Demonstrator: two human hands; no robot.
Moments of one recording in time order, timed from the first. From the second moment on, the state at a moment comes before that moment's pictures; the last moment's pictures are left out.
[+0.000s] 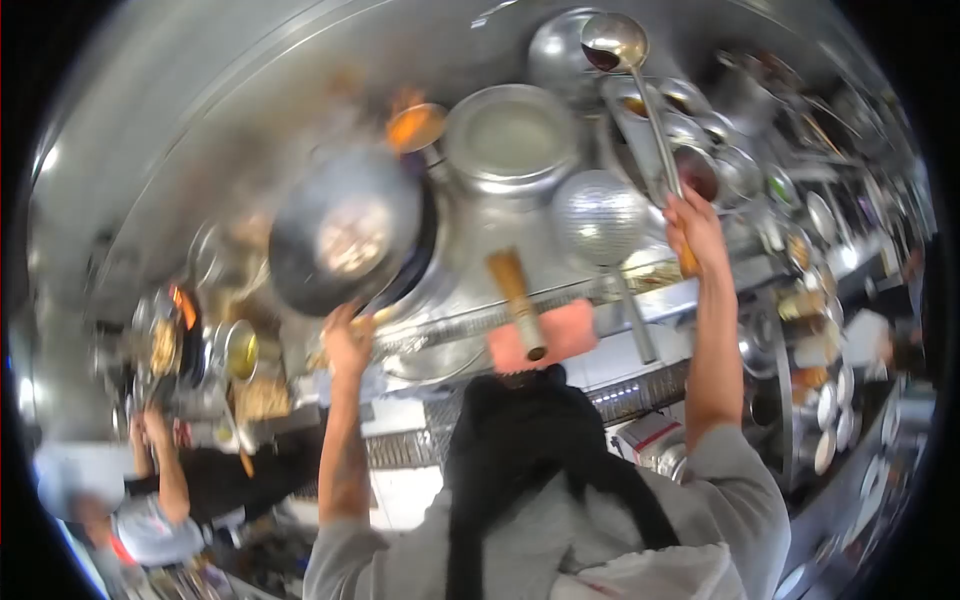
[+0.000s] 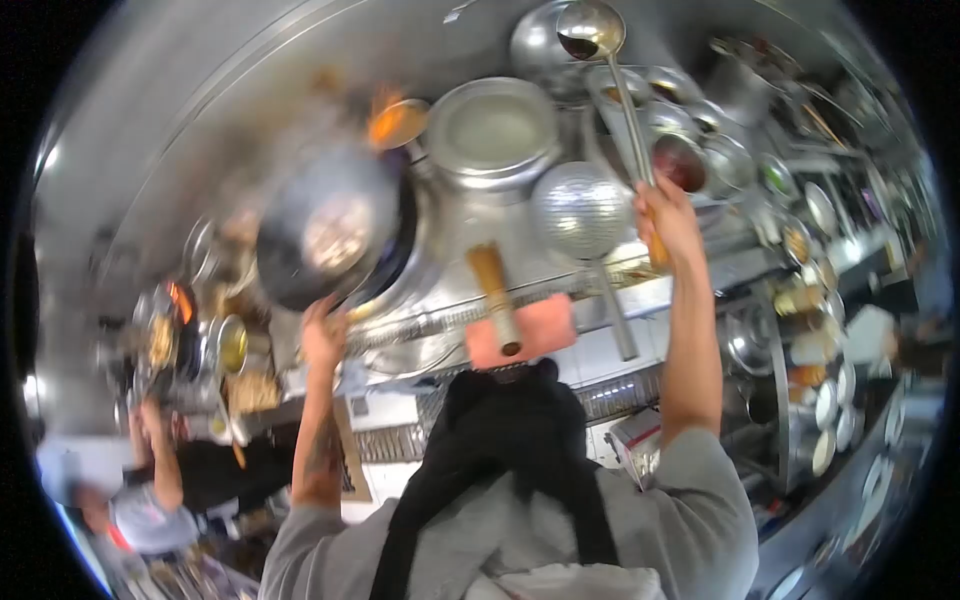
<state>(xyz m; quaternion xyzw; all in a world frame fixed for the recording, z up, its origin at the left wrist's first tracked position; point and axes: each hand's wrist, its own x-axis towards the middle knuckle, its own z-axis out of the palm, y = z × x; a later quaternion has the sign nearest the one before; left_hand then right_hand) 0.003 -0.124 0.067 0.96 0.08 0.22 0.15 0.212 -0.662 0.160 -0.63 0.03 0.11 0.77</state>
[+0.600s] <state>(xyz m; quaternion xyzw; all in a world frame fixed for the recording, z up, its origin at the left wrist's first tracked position) -0.010 -0.101 0.088 0.87 0.15 0.36 0.29 0.108 -0.502 0.088 -0.61 0.09 0.10 0.78</state>
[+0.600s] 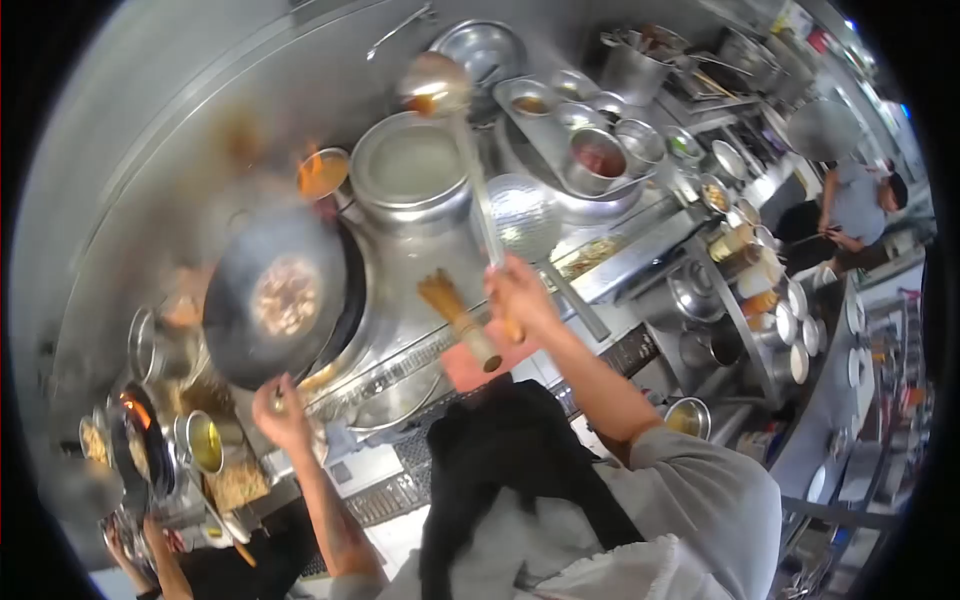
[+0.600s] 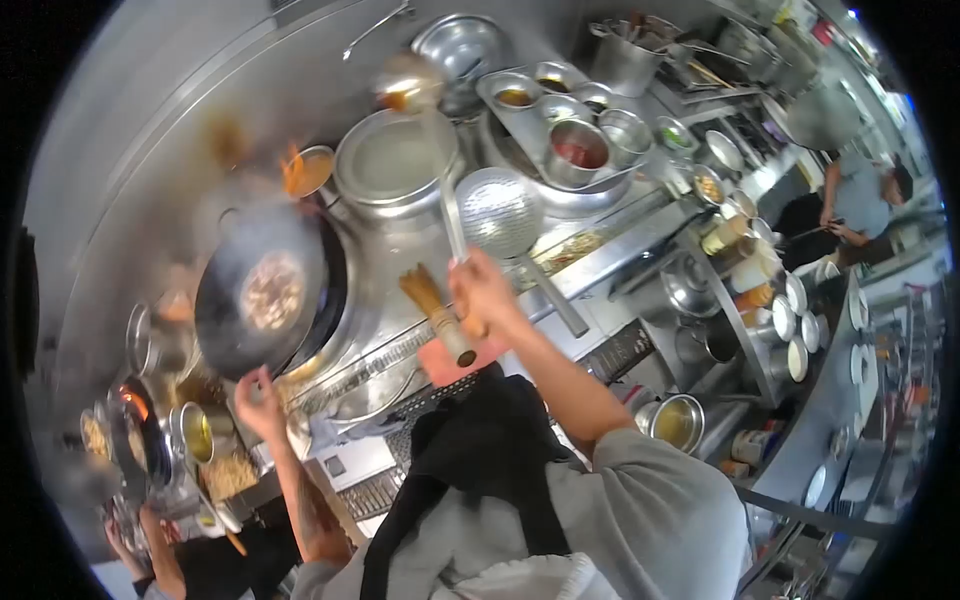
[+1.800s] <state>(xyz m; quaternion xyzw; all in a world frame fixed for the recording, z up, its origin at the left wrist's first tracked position) 0.014 -0.103 0.083 0.84 0.24 0.36 0.33 0.278 -0.892 0.217 -0.59 0.27 0.04 0.76</state>
